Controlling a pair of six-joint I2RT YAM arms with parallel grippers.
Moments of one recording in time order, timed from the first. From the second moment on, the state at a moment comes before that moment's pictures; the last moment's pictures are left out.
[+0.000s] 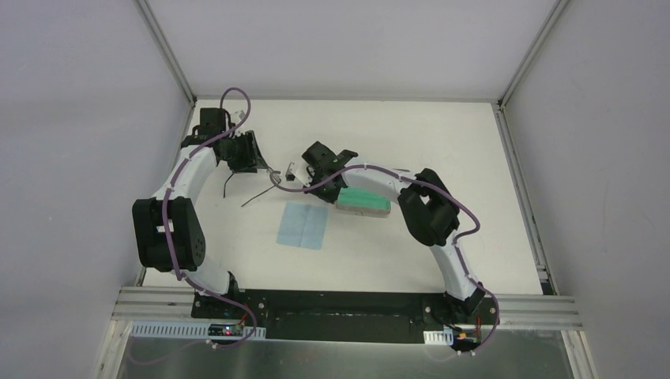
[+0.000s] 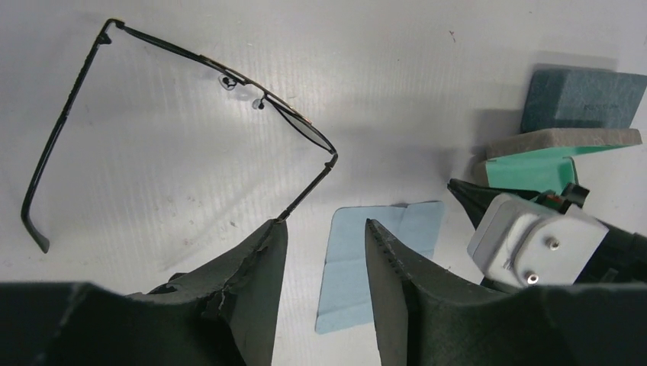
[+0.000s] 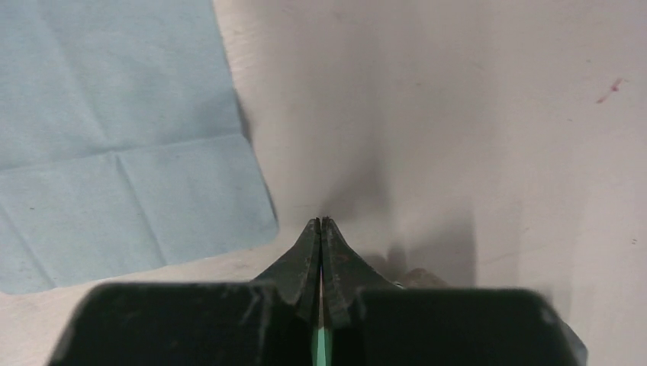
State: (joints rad) left arm 0.04 1.57 1.20 -0.60 0.45 -0.07; right arm 0.89 2.19 1.73 -0.71 -0.08 -0.43
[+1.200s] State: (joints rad) left arm -0.28 1.77 1.21 -0.70 0.27 0.17; right arm 0.73 1.41 1.23 -0.78 -0.29 -0.47
